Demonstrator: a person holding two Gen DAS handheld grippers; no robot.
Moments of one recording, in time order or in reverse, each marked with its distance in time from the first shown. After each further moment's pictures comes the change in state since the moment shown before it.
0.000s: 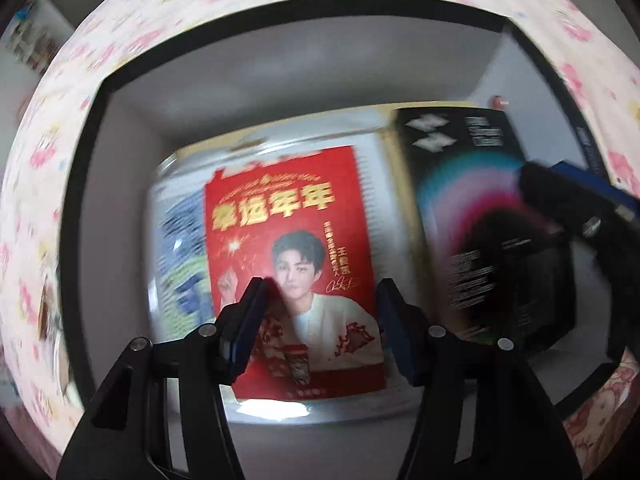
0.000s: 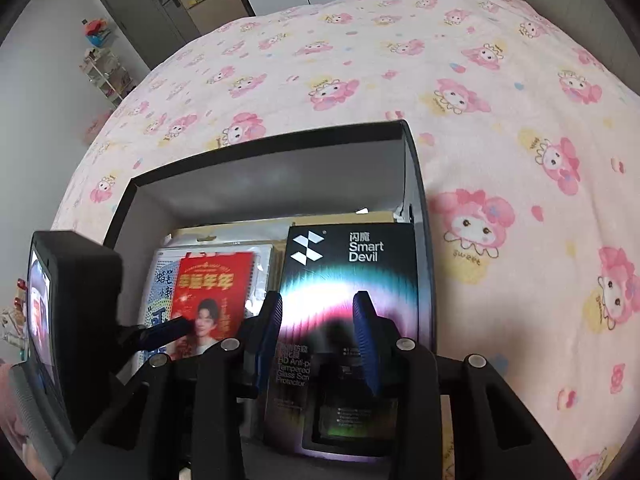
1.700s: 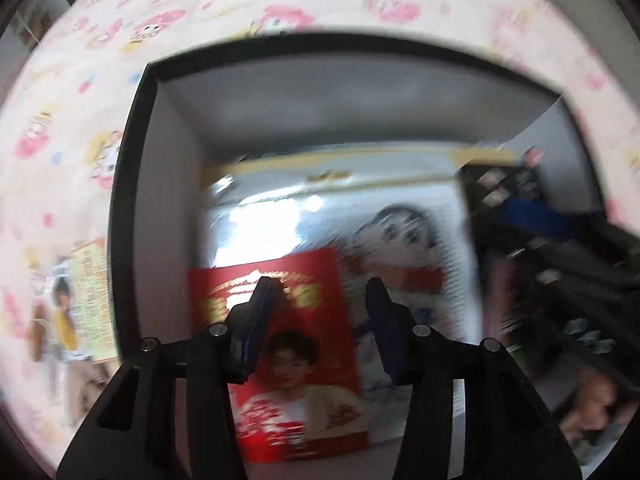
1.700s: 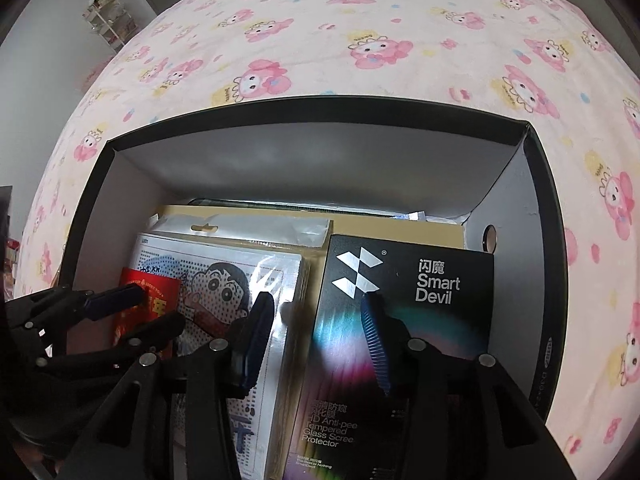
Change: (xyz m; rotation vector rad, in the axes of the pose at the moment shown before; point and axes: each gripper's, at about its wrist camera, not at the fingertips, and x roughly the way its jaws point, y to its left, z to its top) left arm 0.006 0.072 0.047 -0.059 -0.016 -0.159; right arm 0.078 0.034 0.034 -0.101 0.178 0.001
